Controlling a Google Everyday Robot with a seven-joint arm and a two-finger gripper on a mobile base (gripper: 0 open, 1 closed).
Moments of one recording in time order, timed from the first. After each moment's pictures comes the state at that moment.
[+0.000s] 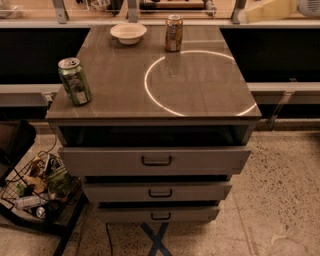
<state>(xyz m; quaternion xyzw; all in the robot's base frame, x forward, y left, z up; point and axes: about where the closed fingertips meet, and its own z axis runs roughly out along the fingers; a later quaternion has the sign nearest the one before) 0.678 -0.249 1.094 -0.36 0.69 0.04 0.62</state>
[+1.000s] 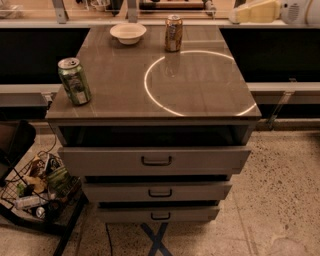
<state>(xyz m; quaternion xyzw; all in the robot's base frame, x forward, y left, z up) 0.721 -0.246 1.075 -0.30 0.68 0.07 0.67</state>
